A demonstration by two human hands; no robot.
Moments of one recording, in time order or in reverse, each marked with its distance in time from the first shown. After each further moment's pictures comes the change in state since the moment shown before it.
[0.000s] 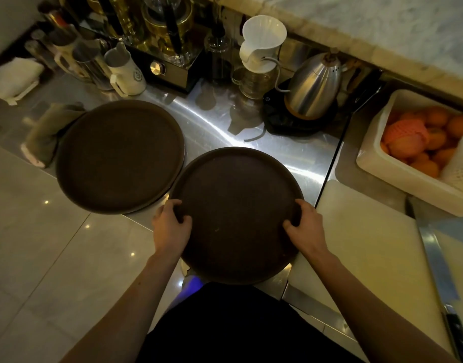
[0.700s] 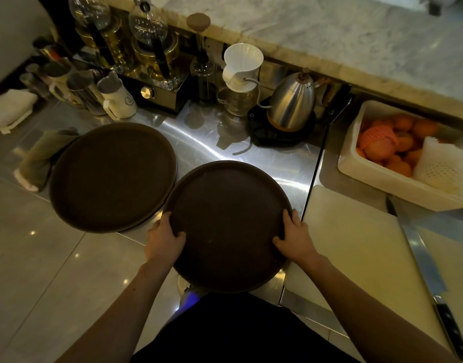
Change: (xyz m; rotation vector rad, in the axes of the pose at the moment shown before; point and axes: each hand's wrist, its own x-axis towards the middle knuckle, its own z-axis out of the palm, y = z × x) left_hand 0.007 -0.005 -0.007 0.166 -0.170 0.029; right_hand -0.008 0.004 0.005 -0.274 -0.182 -0.017
